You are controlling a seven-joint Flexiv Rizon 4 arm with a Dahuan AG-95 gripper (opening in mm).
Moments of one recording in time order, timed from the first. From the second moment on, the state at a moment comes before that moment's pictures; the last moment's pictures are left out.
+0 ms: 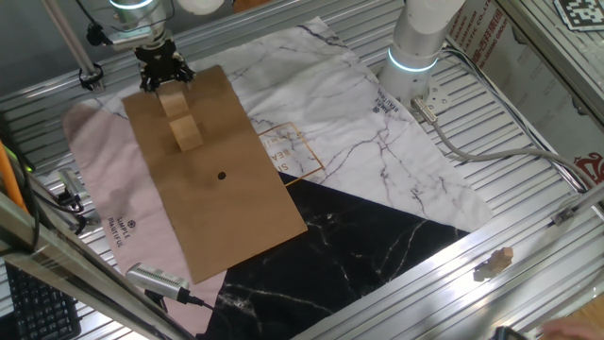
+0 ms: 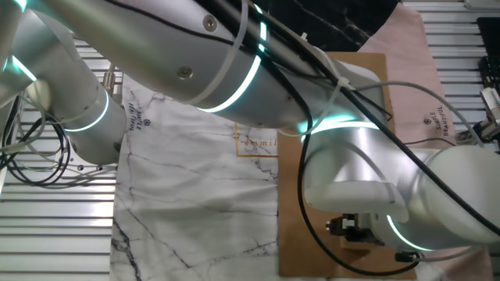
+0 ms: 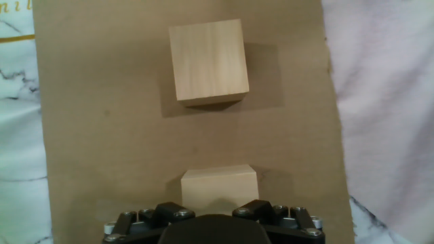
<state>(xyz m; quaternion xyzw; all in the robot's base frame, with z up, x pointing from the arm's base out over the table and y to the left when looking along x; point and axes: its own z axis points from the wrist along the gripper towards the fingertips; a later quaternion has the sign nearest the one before) 0.582 -0.246 0.053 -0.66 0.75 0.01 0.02</state>
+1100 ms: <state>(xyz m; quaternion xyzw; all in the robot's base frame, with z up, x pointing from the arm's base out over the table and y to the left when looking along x) 0.588 -0.246 0.041 -0.65 0.76 0.02 0.01</state>
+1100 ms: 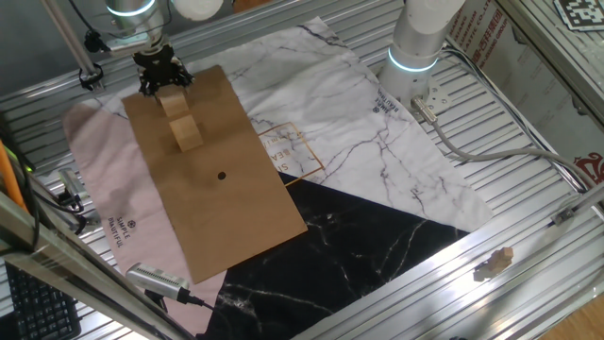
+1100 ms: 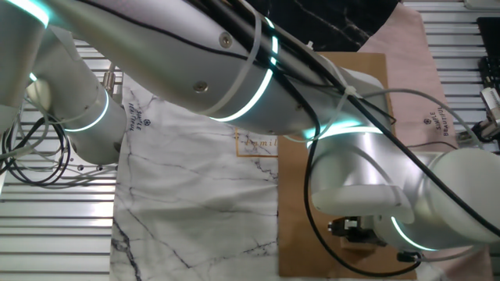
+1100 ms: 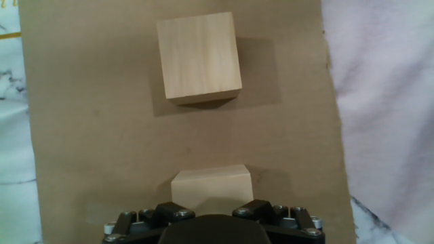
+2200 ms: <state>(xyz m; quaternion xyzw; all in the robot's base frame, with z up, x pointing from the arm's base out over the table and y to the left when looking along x) 0.588 -0.248 0.030 -0.65 0.76 0.01 0.01</state>
